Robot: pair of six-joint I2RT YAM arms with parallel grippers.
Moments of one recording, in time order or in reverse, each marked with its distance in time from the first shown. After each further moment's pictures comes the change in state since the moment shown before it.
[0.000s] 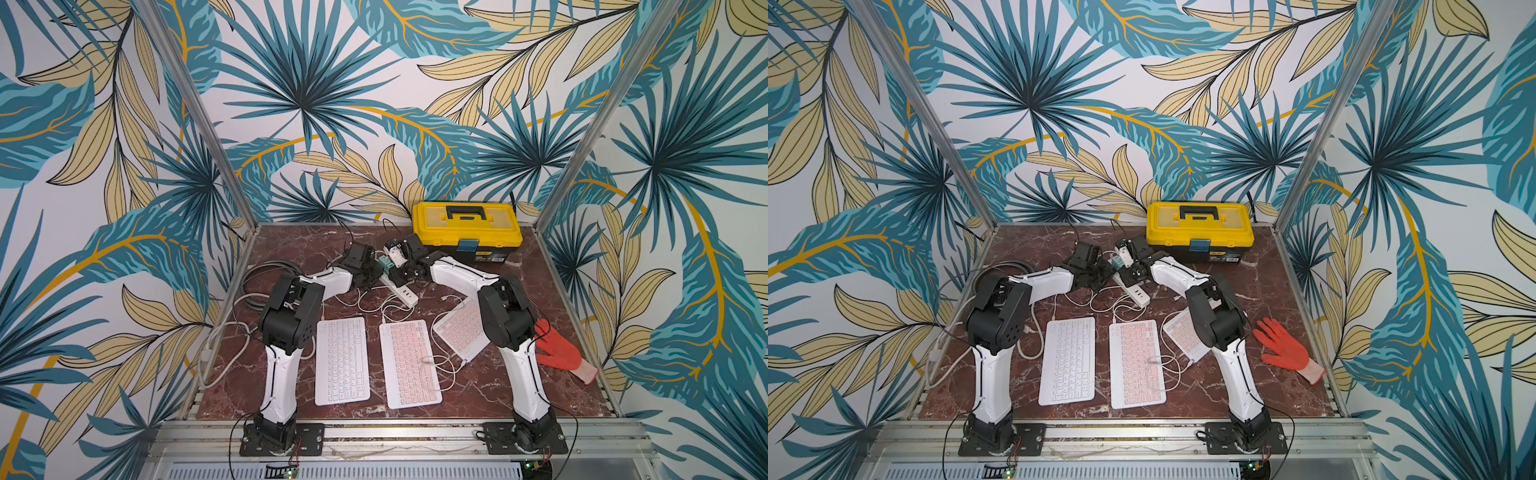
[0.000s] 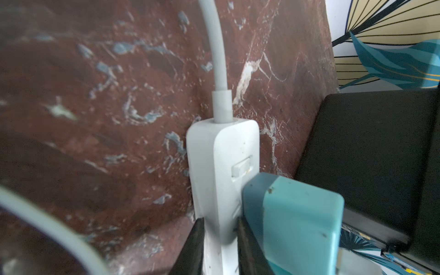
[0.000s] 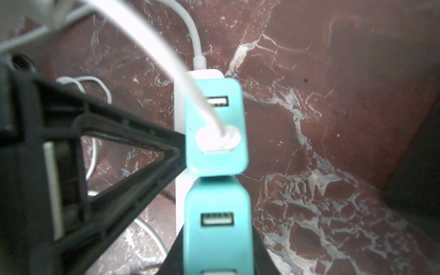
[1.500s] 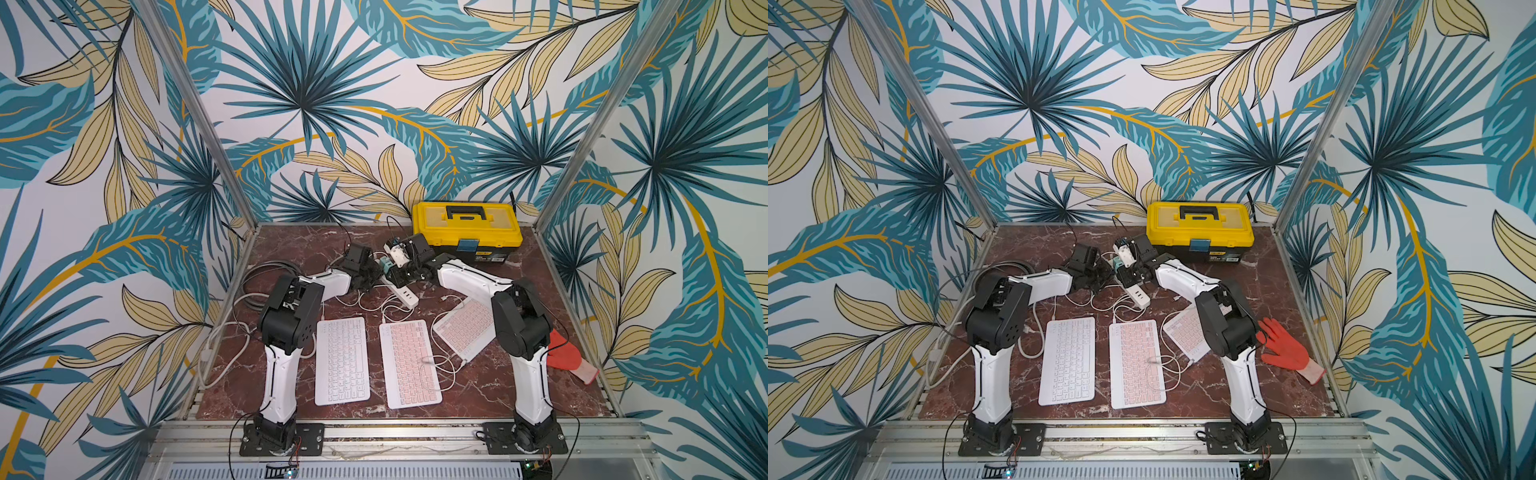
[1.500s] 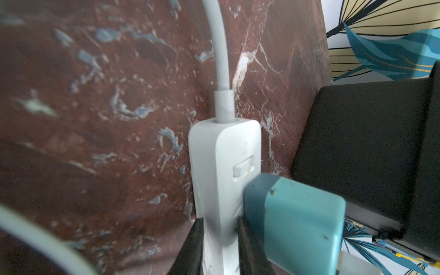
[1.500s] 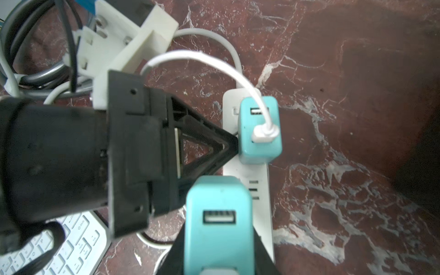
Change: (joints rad) left arm 0.011 -0.006 -0.031 0.048 0.040 0.014; right arm 0.029 -0.150 -0.143 0.060 -0.042 0.016
